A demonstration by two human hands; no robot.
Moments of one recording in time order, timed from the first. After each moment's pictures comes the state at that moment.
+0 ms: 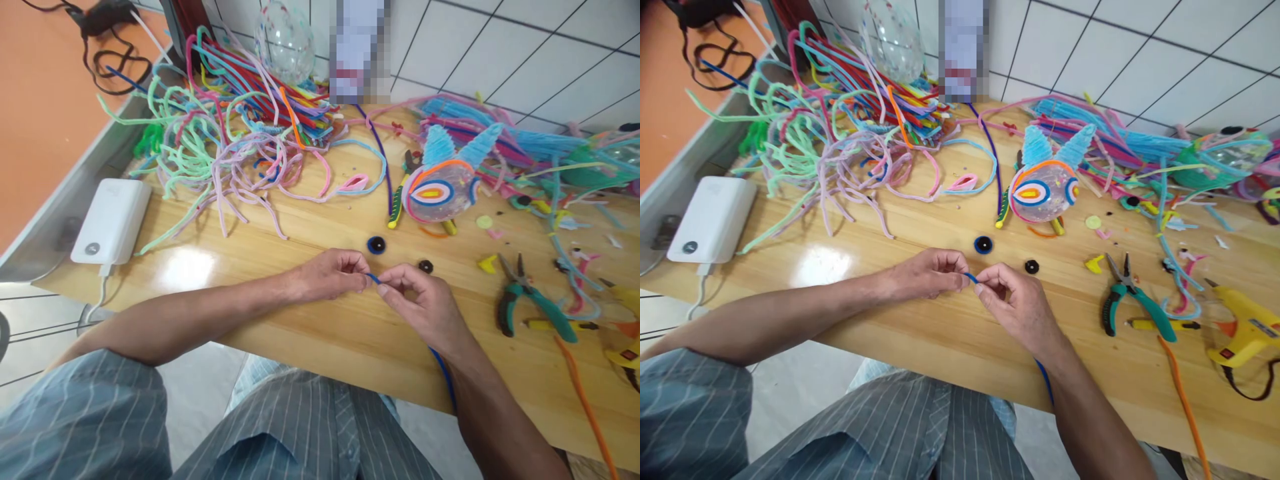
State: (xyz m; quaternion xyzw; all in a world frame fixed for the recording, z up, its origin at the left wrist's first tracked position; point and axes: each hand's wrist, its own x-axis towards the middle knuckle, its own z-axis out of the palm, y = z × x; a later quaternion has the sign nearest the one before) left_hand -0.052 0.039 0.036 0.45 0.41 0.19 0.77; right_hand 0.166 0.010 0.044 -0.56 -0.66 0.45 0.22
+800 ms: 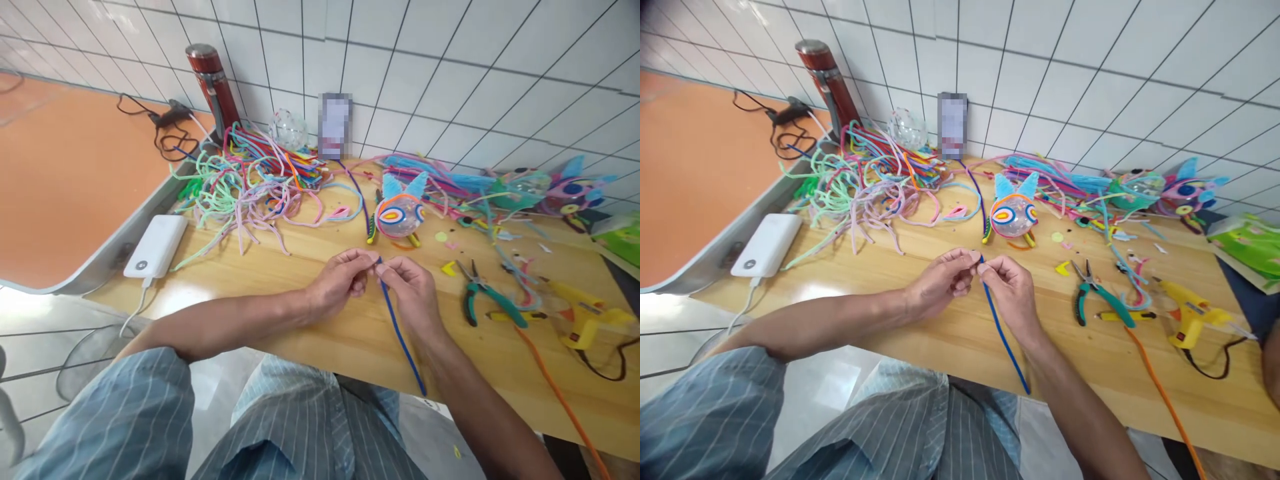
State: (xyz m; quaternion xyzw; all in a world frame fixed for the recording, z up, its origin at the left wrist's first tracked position) left_hand -0.004 0.021 0.062 0.28 0.37 0.42 0.78; right_hand 0.153 0.006 0.065 -0.56 -0.55 0.45 0.43
